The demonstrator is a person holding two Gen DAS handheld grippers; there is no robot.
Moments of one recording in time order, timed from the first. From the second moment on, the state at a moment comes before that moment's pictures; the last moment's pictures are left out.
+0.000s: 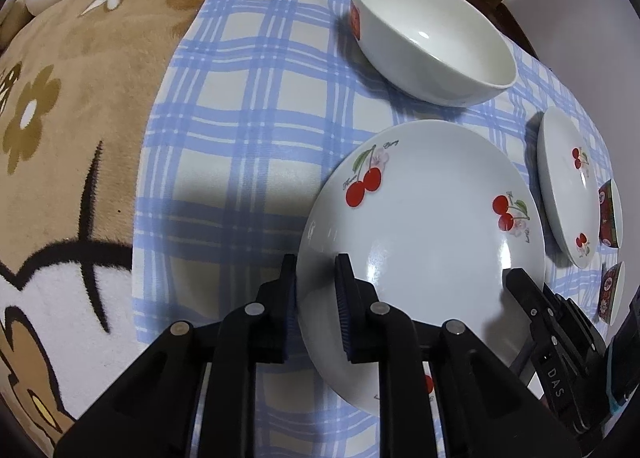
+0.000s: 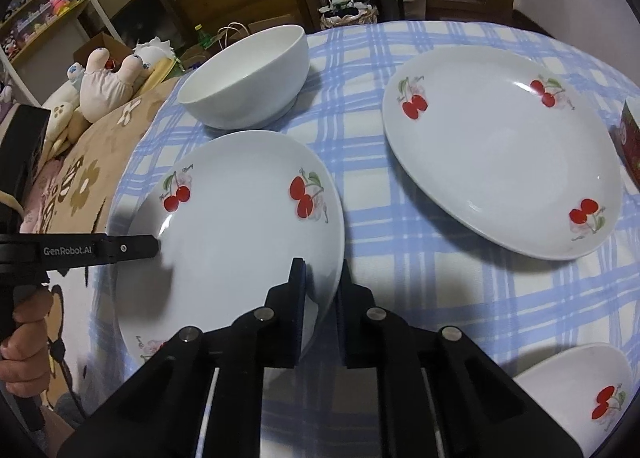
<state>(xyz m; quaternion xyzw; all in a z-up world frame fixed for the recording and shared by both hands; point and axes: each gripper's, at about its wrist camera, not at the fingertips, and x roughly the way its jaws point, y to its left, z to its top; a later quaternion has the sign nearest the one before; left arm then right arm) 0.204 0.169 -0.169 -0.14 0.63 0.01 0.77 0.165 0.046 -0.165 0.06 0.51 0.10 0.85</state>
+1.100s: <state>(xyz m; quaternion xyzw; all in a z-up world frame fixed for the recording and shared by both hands) 0.161 0.113 -0.129 -0.08 0.60 -0.06 0.80 0.128 0.001 -0.124 0.09 0.52 0.08 0.85</state>
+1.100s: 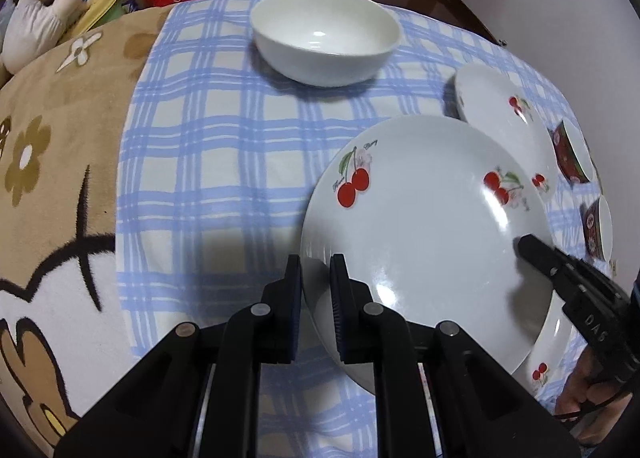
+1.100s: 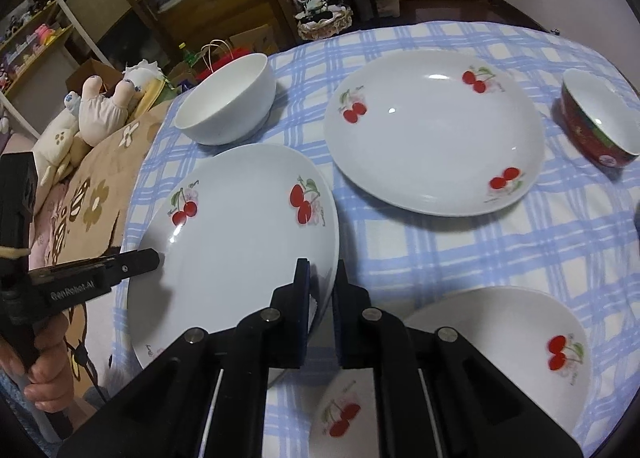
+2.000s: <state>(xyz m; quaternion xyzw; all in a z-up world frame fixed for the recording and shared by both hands) 0.113 0.001 -0.091 -0.05 0.57 -0.17 0.80 0.046 -0.096 -0.060 0.09 0.50 -0.02 0.86</state>
